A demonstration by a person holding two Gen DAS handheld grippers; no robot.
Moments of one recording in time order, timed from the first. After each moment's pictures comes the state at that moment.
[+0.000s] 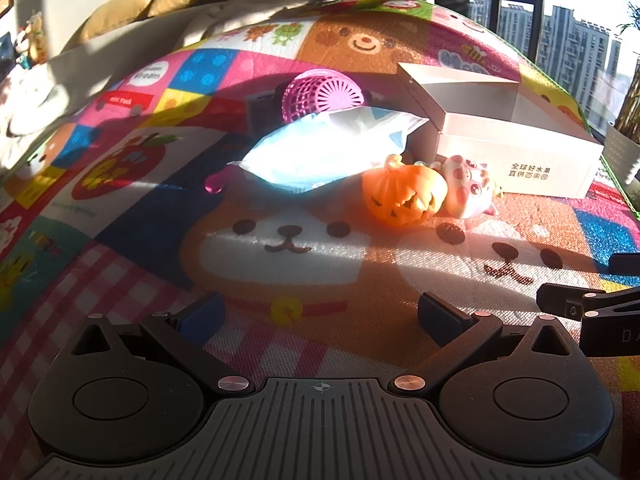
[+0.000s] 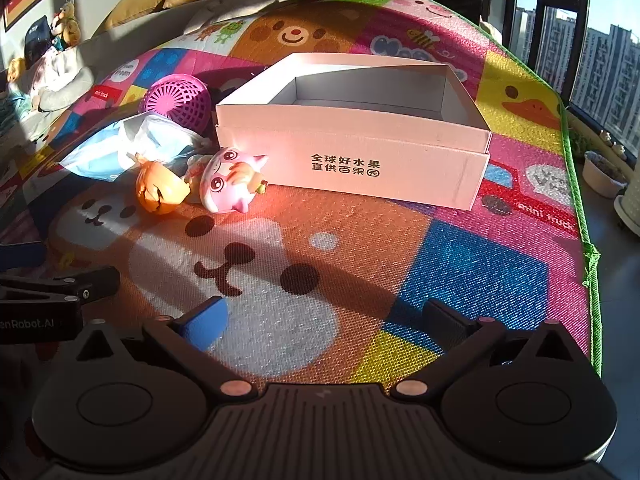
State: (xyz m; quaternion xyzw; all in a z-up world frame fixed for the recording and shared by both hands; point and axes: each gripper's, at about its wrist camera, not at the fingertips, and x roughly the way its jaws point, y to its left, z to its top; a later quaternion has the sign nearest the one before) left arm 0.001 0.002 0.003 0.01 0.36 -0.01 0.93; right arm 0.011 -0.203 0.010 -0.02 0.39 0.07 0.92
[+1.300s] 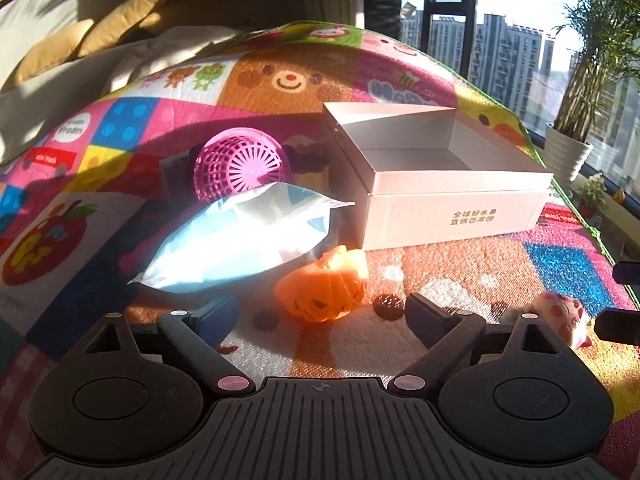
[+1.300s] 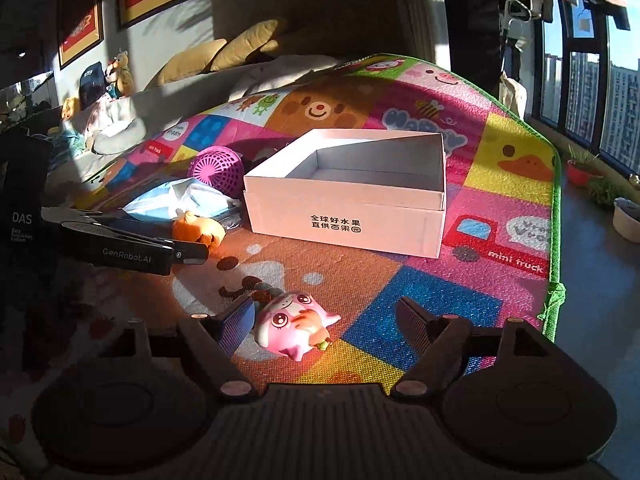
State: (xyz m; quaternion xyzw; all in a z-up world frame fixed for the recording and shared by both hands) left arm 0.042 -0.021 0.014 0.02 0.32 -0.11 0.94; right arm -0.039 -0.258 0.043 0.01 0.28 0.14 0.95
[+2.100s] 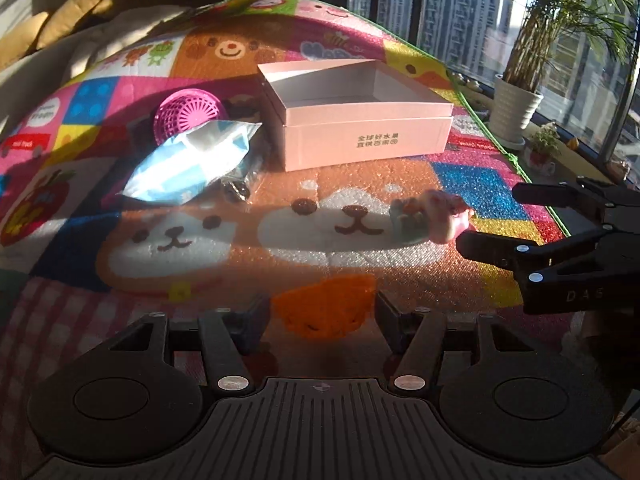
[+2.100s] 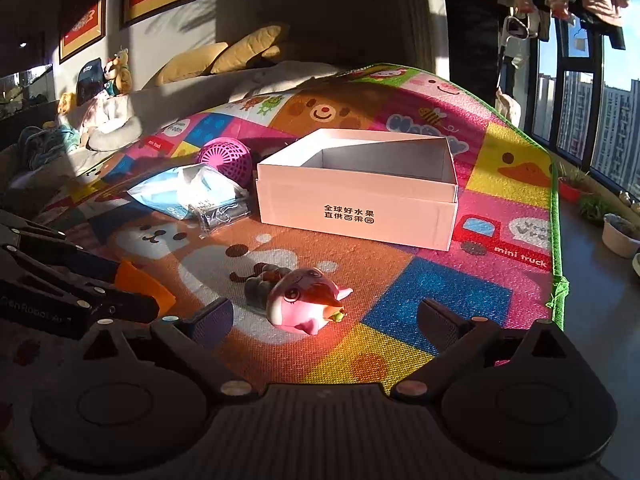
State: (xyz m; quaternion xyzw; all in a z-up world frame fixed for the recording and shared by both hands) left arm -0.045 -0.030 0.028 0.06 0.38 -0.19 0.91; right arm -0.055 -0.233 0.025 -0.03 0.26 0.13 0.96
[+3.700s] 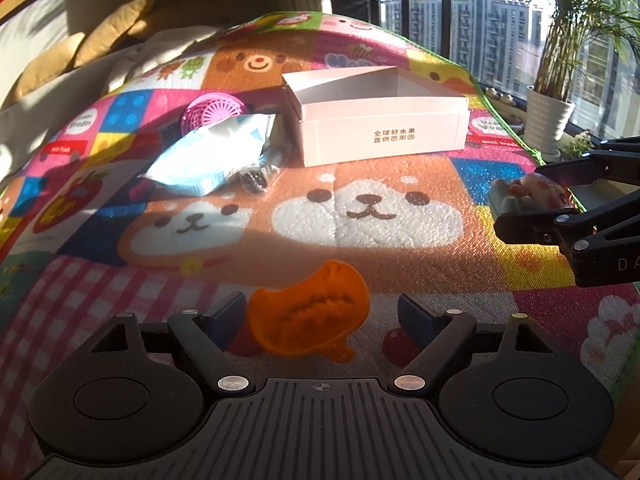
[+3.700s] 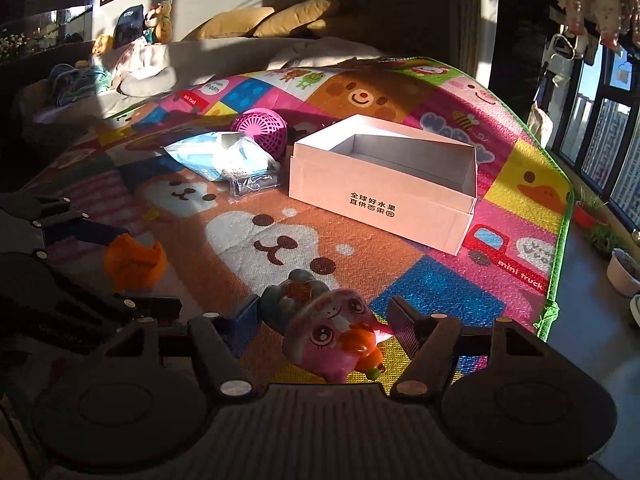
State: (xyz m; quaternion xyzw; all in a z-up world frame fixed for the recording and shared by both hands) left arm -0.067 -0.045 0.009 0.08 0.34 -0.12 0.93; right arm -0.072 -0.232 0.045 -0.10 0.30 0.17 0.93
